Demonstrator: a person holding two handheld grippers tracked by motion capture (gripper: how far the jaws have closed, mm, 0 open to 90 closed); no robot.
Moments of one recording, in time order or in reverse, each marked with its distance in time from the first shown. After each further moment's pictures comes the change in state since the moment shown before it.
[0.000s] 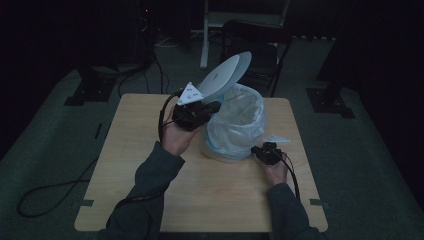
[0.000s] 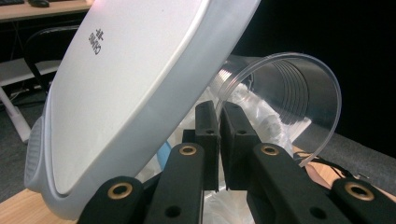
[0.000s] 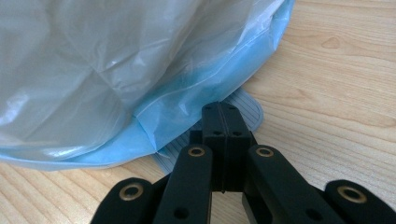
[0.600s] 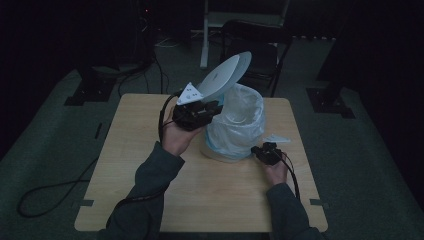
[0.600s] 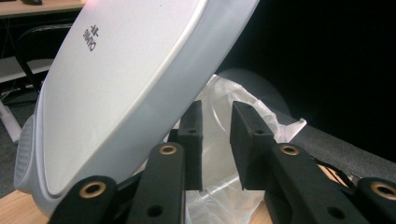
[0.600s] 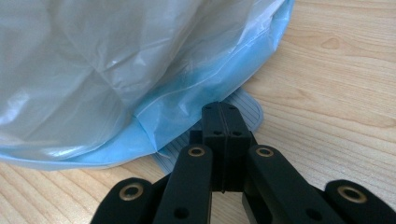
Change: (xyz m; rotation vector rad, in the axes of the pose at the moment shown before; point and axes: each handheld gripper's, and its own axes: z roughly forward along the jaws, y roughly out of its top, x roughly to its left) left arm 0.002 -0.002 0.001 -0.008 -0.025 -0.011; right arm 0.000 0.000 0.000 -0.001 -0.003 -0.002
